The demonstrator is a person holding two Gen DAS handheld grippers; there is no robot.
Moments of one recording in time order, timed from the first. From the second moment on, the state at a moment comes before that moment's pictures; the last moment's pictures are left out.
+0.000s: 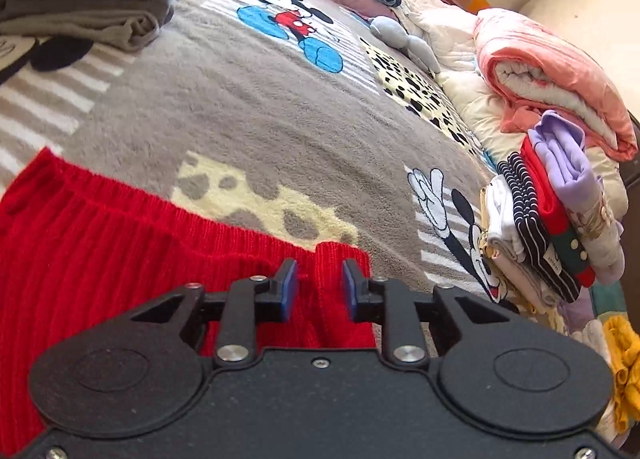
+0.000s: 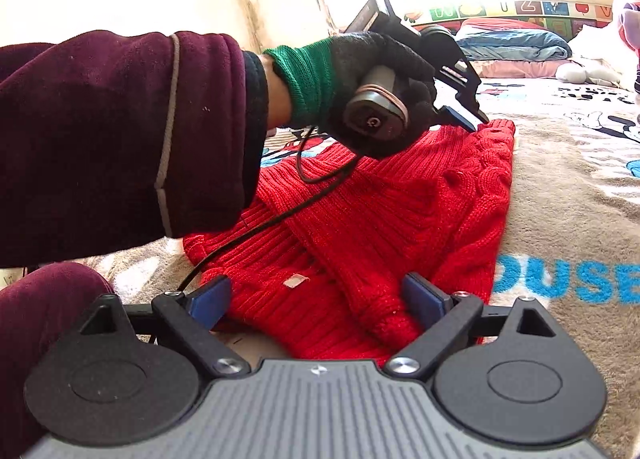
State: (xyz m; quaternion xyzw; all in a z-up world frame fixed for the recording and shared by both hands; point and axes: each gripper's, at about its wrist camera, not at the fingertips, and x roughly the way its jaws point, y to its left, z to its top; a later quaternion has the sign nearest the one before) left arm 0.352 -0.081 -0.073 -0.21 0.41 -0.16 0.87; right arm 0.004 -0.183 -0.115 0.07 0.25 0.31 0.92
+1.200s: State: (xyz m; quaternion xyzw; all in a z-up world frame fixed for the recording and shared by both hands) left arm 0.098 0.034 -0.051 -0.26 0.33 -0.06 0.91; right arm -0.017 -0.203 -0.075 0.06 0.17 0.28 0.94
